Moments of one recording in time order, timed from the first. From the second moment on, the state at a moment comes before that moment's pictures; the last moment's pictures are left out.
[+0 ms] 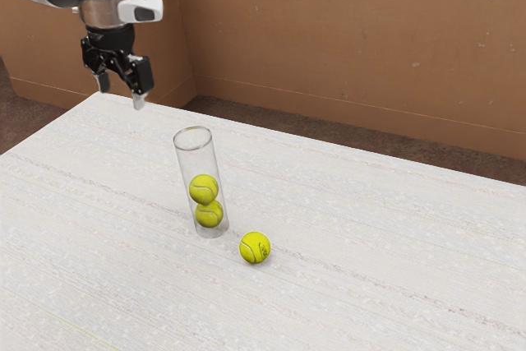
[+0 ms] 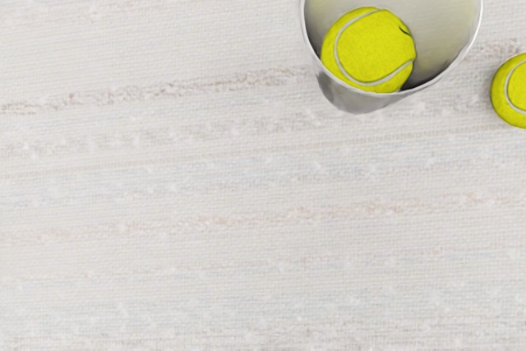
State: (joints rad) arm -0.13 -0.08 0.13 -1.67 0.16 1.56 0.12
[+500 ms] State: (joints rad) arm -0.29 -0.07 0.13 -1.89 -0.02 1.69 0.07
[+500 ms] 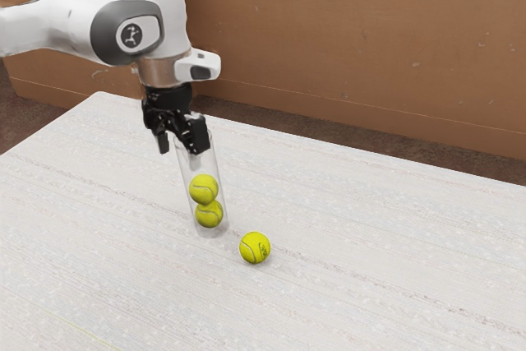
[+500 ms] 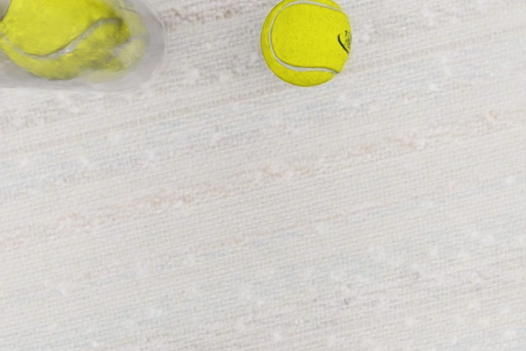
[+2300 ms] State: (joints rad) arm -0.36 0.48 0.15 -1.89 -0.18 2.26 0.02
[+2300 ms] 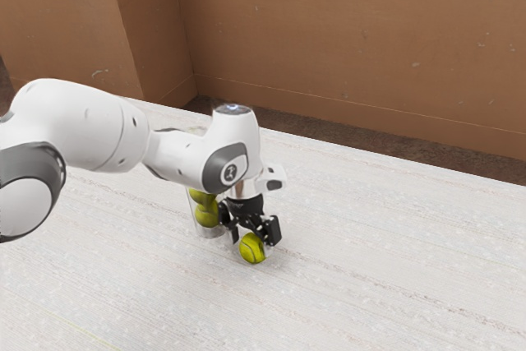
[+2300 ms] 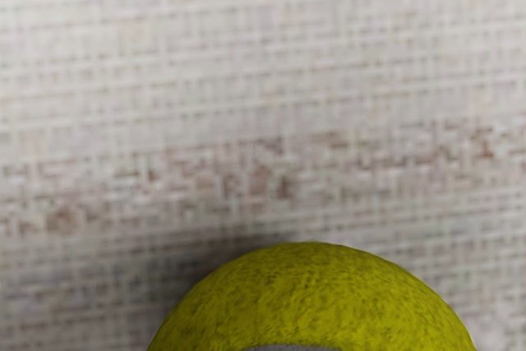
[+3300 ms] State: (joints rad) arm -0.39 0.21 0.18 -1.88 -0.09 2.14 -0.01
